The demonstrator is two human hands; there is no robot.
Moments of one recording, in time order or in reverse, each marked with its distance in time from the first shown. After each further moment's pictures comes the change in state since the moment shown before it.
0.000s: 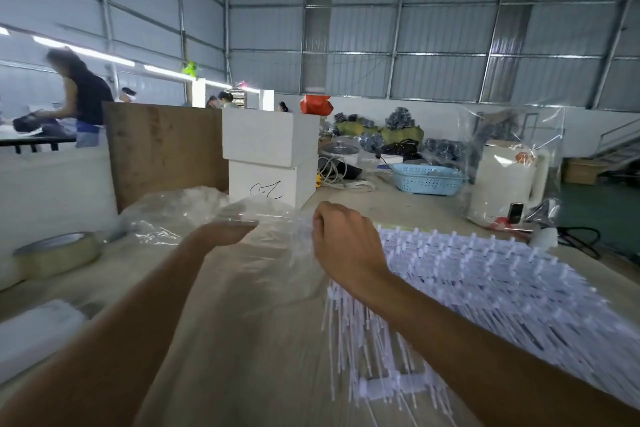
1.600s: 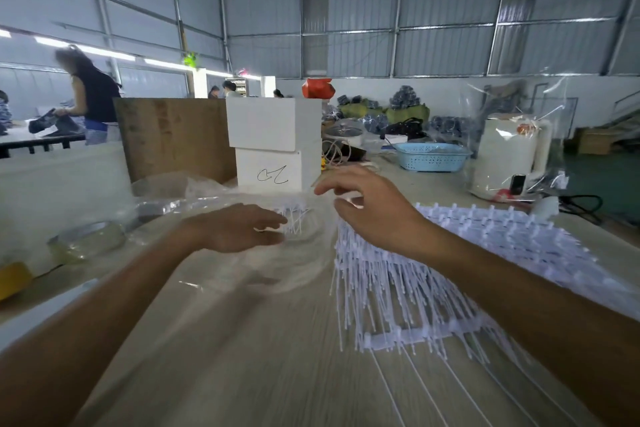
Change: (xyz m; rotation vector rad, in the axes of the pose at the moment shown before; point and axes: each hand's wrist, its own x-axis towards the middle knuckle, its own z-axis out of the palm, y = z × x) left_hand -0.121 0.056 -0.015 0.588 -0.165 0.351; right_hand -0.017 0.014 -0.066 0.458 -0.195 -0.111
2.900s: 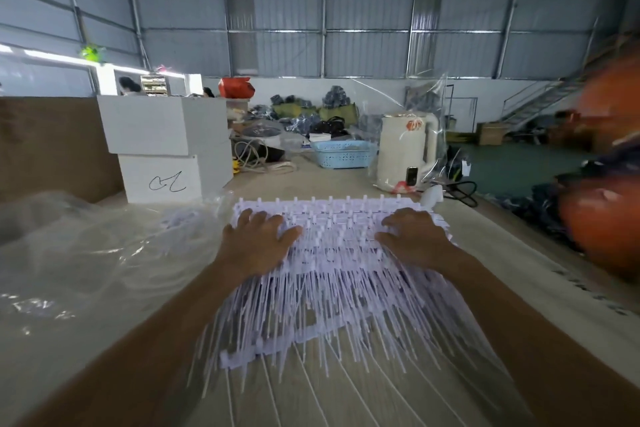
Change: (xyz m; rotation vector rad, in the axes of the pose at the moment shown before) left_hand 0.120 0.176 0.106 0.181 0.204 -0.046; right_hand -0.113 0.205 -0.119 -0.597 -0.078 0.621
